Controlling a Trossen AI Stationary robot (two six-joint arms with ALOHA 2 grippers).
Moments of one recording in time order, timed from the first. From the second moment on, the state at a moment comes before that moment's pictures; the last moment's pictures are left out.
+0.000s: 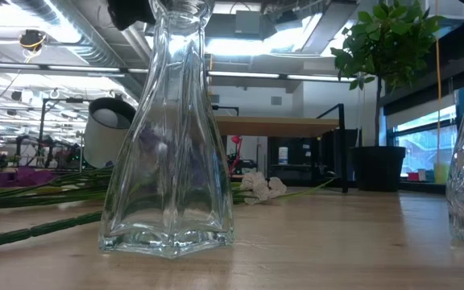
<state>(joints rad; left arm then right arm) -0.34 1.25 1.07 -0.57 -0.29 -0.47 0.88 1.17 0.68 -1.03 0.34 1.79</state>
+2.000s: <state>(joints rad) -0.60 1.99 1.29 -0.58 -0.20 -1.05 0.88 1.17 0.68 -1.04 0.40 1.74</state>
